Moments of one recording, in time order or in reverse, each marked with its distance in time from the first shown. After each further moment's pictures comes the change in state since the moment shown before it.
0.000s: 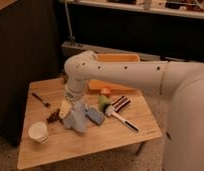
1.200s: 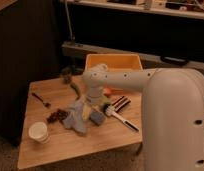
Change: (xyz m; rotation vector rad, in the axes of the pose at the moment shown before) arm 0.061 -0.086 0.056 0.023 0.129 0.184
